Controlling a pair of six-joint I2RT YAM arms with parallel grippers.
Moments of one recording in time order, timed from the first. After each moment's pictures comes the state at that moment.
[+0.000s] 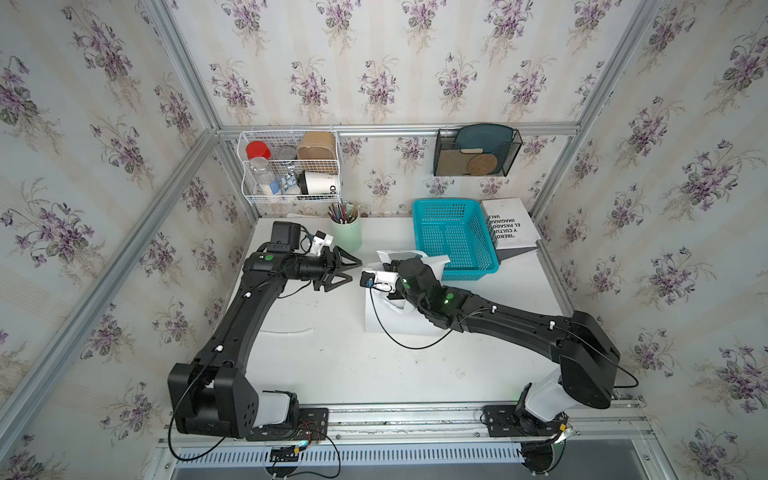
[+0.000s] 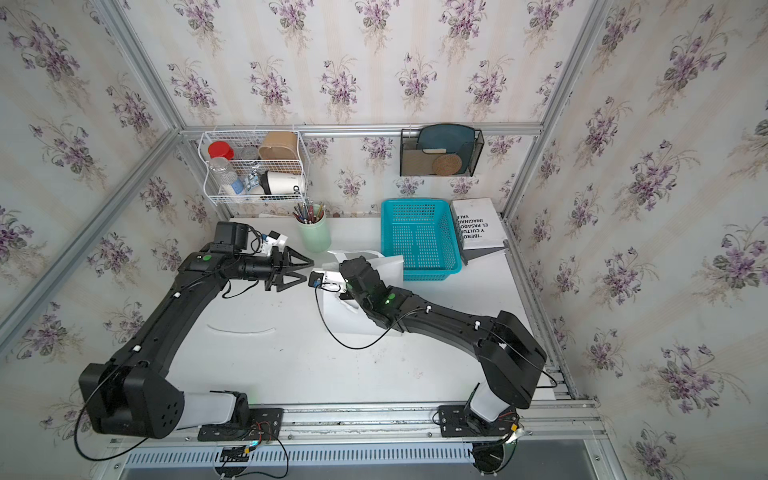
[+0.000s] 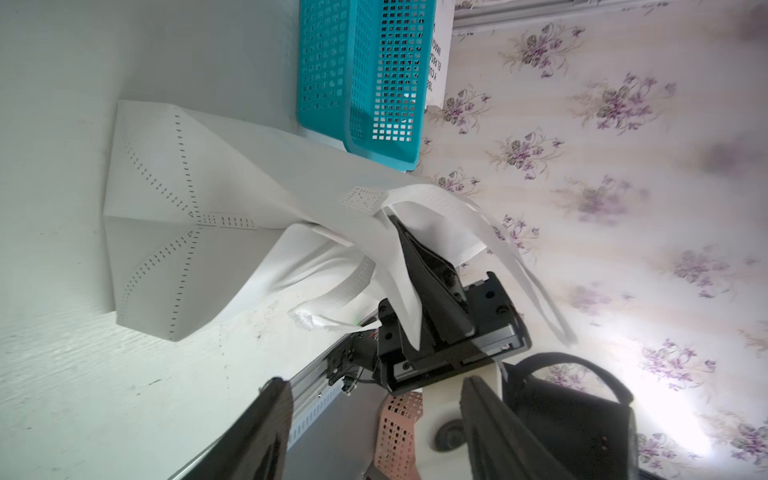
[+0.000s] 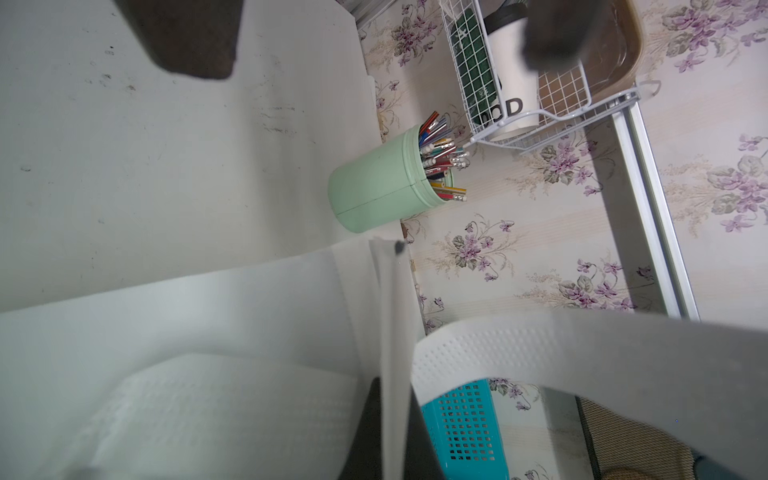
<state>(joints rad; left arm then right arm) -0.12 1.33 1.19 -0.74 1.01 -0.79 0.96 1.59 1.12 0.04 0.36 -0.90</state>
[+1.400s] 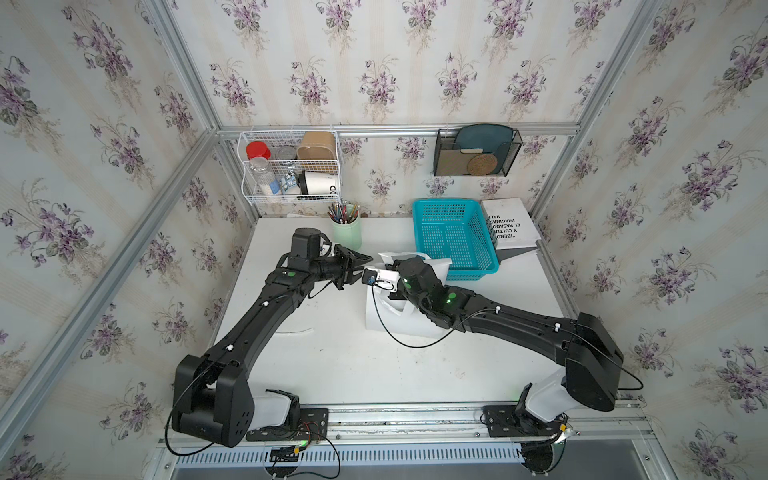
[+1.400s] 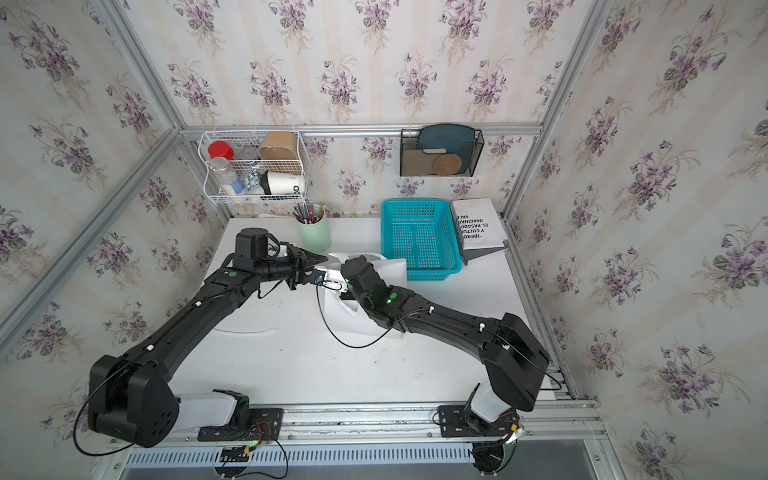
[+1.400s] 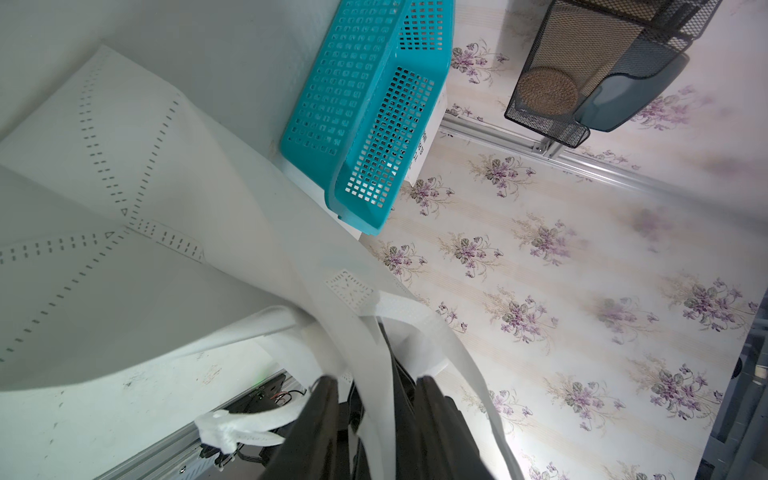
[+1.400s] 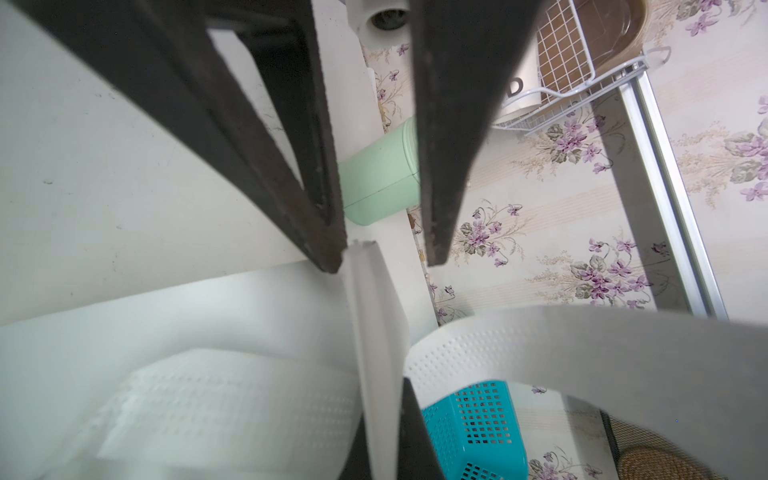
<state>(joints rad) -0.26 1.32 1.04 -0.30 0.80 -1.42 0.97 1.57 1.15 -0.02 0.35 -0.81</state>
